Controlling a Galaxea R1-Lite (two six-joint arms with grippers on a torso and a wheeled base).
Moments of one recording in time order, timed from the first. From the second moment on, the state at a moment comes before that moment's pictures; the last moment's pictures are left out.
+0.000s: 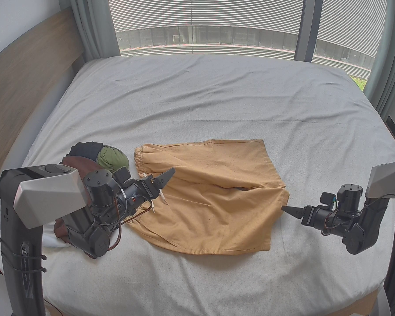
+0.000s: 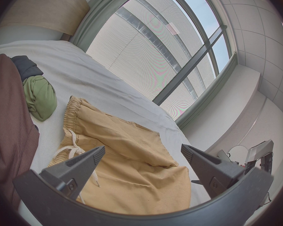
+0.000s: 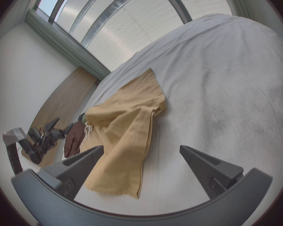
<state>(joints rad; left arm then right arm) -0.32 2.38 -0.80 -1.55 -0.25 -0.57 0.06 2.32 -0.48 -1.40 0.46 0.42</state>
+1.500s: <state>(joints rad) -0.31 2.38 -0.80 -1.55 -0.25 -0.57 0.27 2.58 -0.41 -1.54 0.50 0.35</state>
